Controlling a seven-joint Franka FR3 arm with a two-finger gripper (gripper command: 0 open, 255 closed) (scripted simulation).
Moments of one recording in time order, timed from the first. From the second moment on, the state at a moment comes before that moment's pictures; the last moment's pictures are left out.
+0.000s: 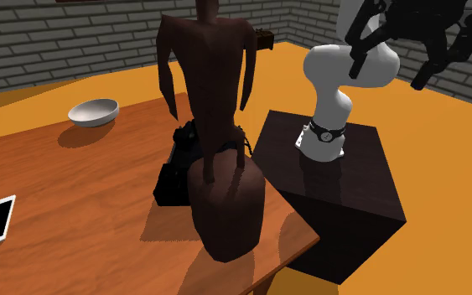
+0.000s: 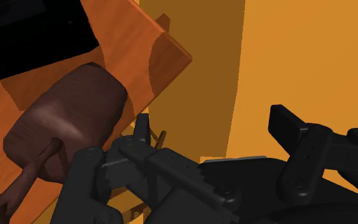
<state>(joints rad) 0.01 -0.79 0.03 -2.41 -0.06 1.70 -0.04</state>
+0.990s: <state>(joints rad) -0.30 -0.75 0.06 -2.68 -0.25 2.52 0.37</state>
